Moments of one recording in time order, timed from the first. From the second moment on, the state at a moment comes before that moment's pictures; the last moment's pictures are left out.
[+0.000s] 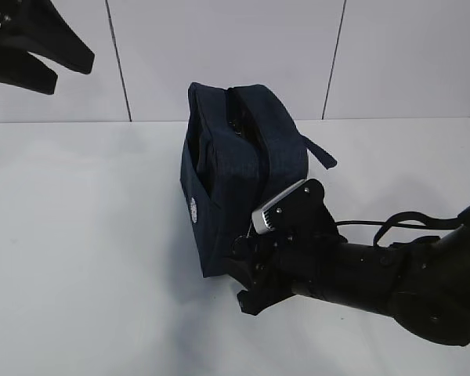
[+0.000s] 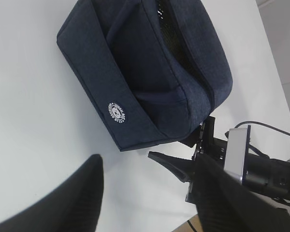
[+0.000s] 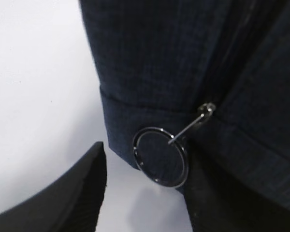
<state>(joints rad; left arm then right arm) -0.21 1.45 -1.34 -0.64 1.04 0.14 0.53 1.93 -0.65 -0.35 -0.68 0.20</state>
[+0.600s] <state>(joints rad) -0.21 1.45 -1.34 -0.64 1.04 0.14 0.53 1.94 -0.65 -0.27 -0.72 0.20</state>
